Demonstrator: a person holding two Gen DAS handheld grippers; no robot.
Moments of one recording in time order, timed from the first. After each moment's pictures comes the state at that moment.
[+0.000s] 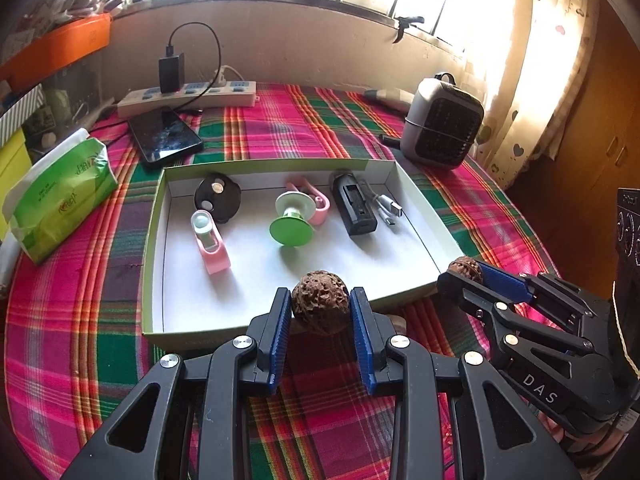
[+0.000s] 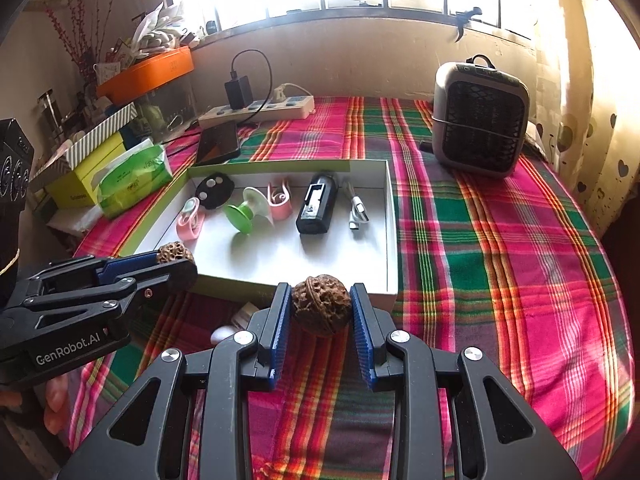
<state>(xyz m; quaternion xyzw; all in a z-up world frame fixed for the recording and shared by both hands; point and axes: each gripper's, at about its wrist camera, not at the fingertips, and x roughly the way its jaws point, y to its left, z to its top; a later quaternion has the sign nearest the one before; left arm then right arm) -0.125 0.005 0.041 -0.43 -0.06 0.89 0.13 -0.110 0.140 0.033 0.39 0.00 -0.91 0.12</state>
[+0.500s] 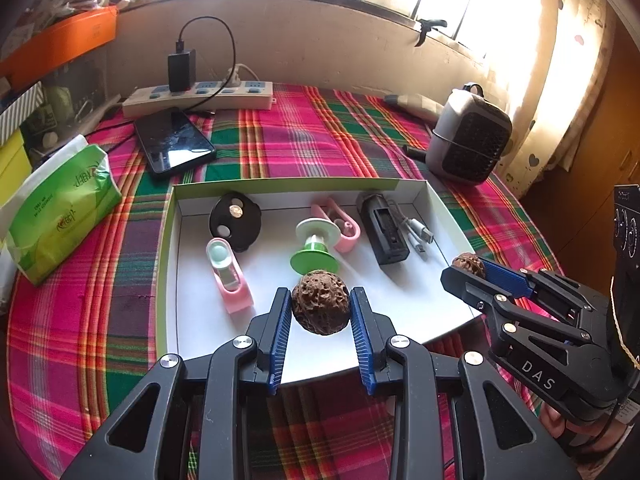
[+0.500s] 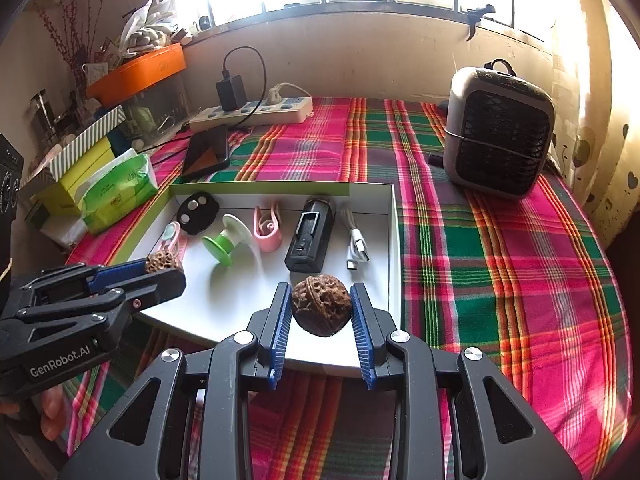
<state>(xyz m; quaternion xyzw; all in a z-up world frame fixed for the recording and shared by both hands) -0.159 -0.007 0.038 -0.43 -0.06 0.89 0.11 -0.152 0.136 0.029 0.41 0.01 -0.91 0.12</state>
